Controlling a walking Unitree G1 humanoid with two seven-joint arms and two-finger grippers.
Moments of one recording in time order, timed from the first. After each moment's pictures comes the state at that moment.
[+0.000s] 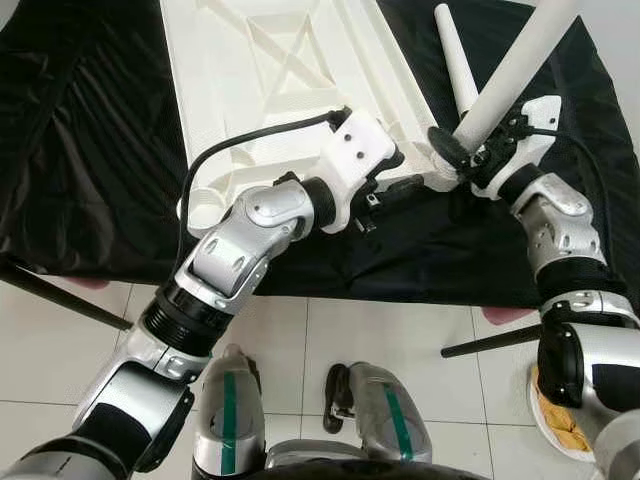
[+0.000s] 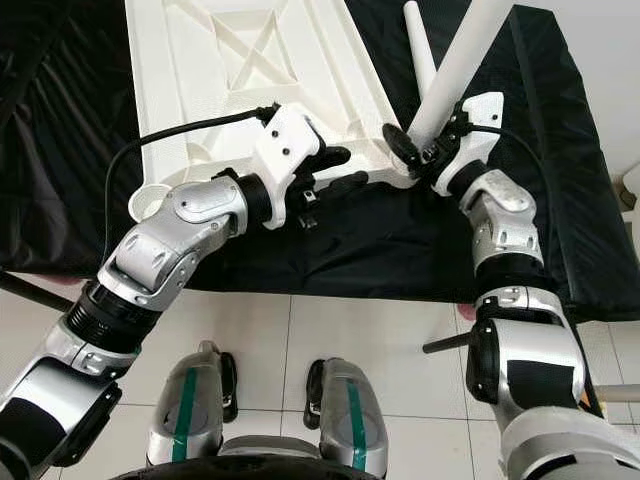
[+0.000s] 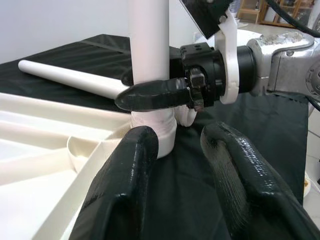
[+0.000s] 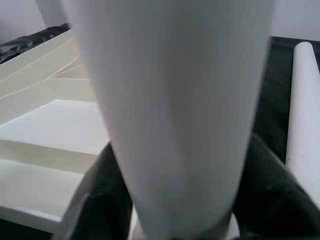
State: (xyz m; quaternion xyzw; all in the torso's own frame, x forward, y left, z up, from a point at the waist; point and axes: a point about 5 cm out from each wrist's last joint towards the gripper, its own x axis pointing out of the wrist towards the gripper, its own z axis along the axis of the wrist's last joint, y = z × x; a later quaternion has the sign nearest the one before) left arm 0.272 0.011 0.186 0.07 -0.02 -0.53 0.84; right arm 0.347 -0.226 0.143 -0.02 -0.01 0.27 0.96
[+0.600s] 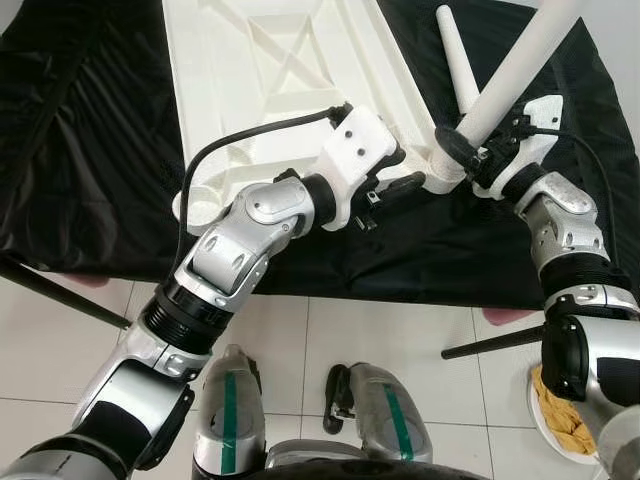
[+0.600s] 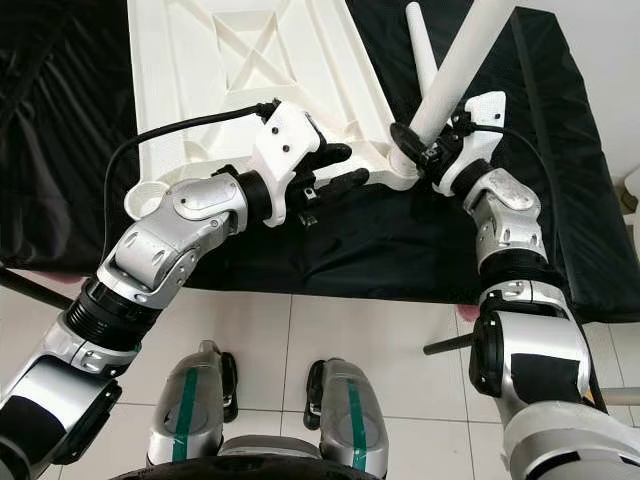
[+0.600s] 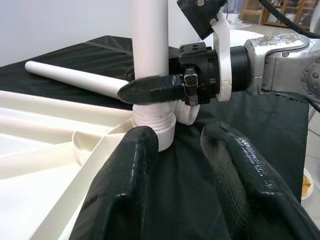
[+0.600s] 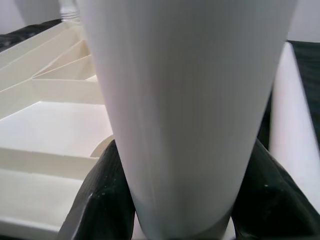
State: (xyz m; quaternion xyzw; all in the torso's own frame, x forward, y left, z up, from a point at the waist) left arm 0.272 0.012 0.185 0.07 -0.02 -0.53 0.84; right arm 0.353 -0.234 0.141 -0.02 -0.01 0.20 0.98
